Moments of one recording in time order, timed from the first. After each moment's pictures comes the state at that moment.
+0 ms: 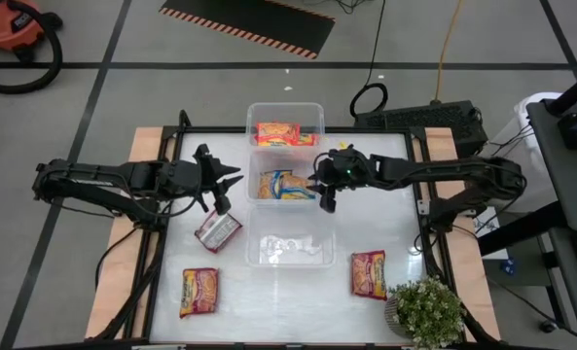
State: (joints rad) left arm -0.06 0.96 0.93 -0.47 -0.46 -0.11; right arm -0.19 1.39 0.89 -0.10 -0.03 0.03
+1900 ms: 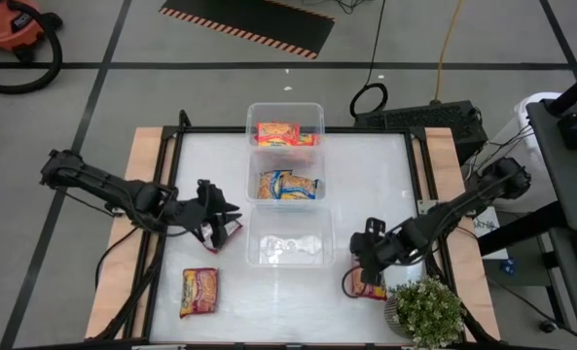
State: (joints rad) left arm -0.34 1.02 0.87 -0.56 -0.47 -0.59; right arm 0.53 1.34 0.89 -0.76 0.19 0.72
